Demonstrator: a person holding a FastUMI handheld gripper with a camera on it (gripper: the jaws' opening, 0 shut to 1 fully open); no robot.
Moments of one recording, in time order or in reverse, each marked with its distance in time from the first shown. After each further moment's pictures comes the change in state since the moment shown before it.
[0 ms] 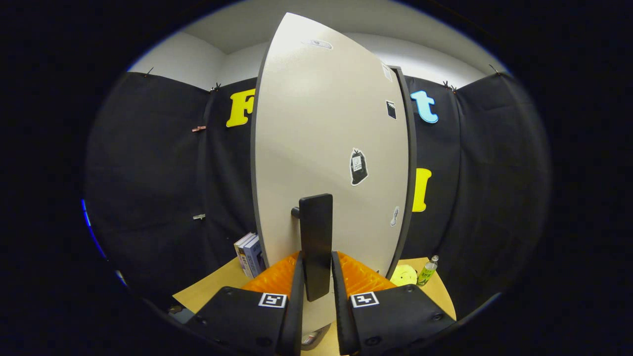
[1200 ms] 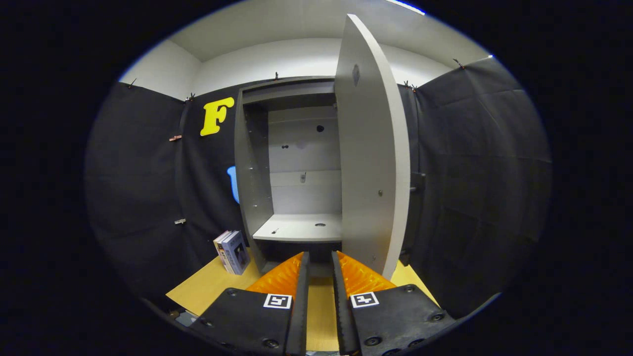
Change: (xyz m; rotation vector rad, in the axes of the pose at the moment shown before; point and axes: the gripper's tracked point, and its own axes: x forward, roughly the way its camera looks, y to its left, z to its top) arm -0.045 -0.040 -0.023 0.043 -0.018 -0.133
